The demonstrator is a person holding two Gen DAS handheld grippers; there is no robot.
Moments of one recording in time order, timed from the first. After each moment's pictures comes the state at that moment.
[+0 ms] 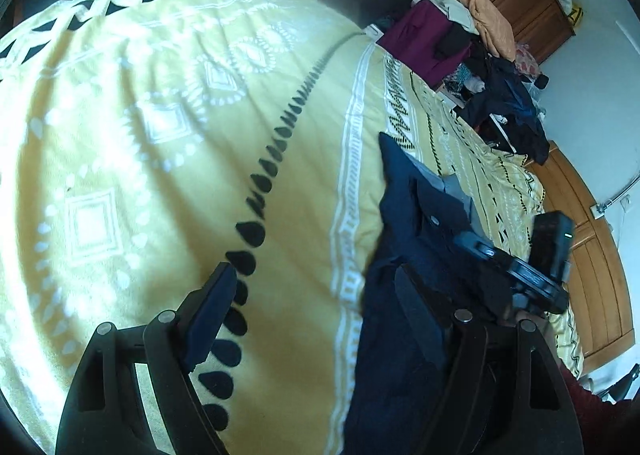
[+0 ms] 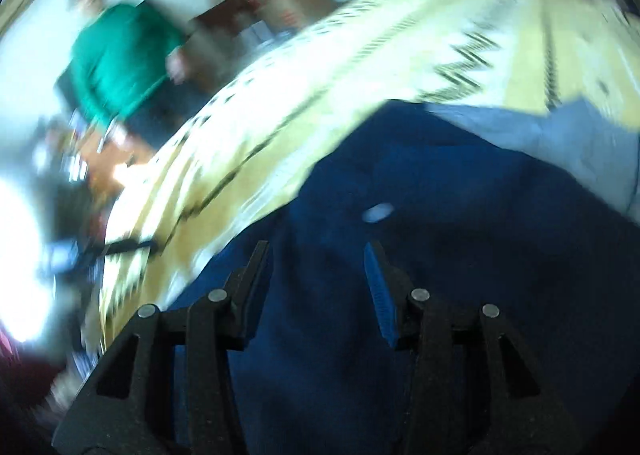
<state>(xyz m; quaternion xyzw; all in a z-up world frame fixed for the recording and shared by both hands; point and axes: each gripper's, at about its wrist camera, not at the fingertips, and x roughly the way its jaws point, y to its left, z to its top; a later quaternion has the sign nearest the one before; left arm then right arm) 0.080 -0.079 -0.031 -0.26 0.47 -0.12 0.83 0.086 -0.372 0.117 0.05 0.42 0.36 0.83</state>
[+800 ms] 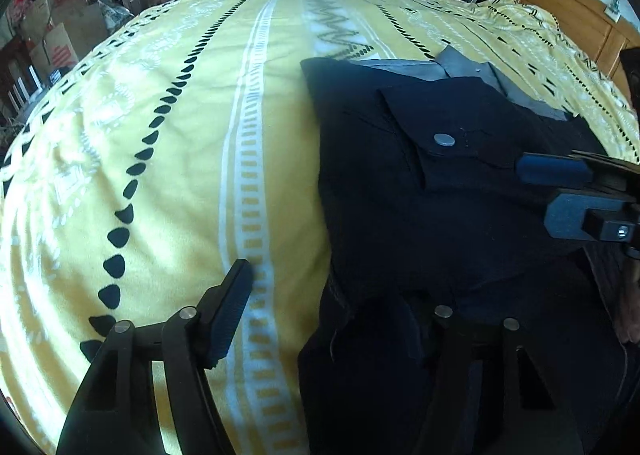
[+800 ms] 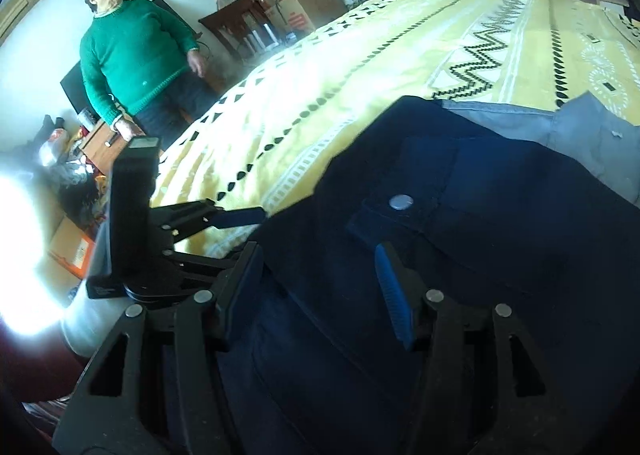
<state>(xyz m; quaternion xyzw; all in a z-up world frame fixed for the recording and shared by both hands) 0.159 -0.232 -0.069 0.07 0.50 -0.16 0.85 0.086 -0.364 0.112 0.08 0.41 0.36 0.83</state>
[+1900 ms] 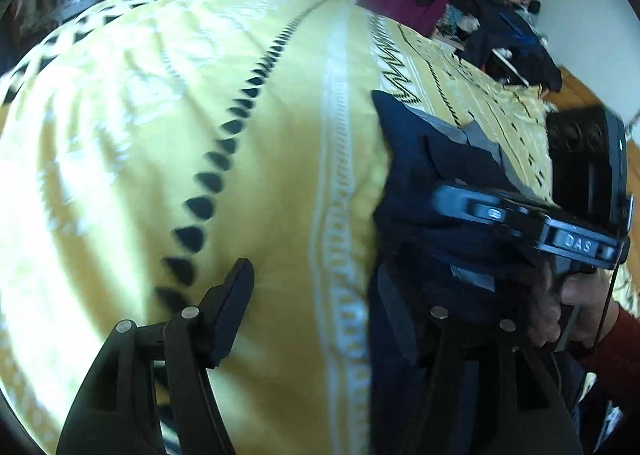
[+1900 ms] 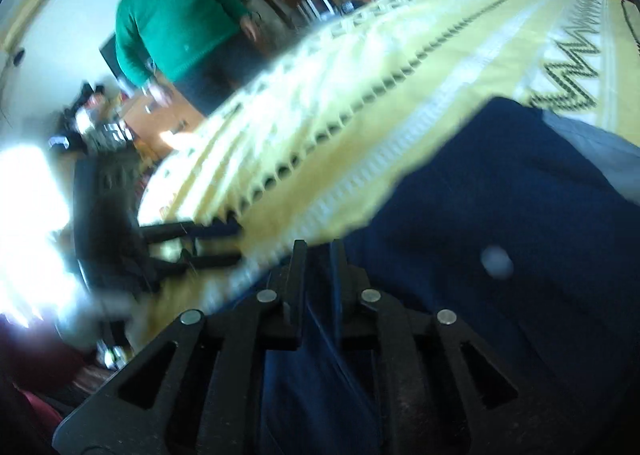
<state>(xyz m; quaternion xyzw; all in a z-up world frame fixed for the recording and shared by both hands) 0.125 -0.128 -0.055 -0.14 0.50 -0.13 0.85 0.123 -0.311 0.093 0.04 0.45 0.46 0.77</state>
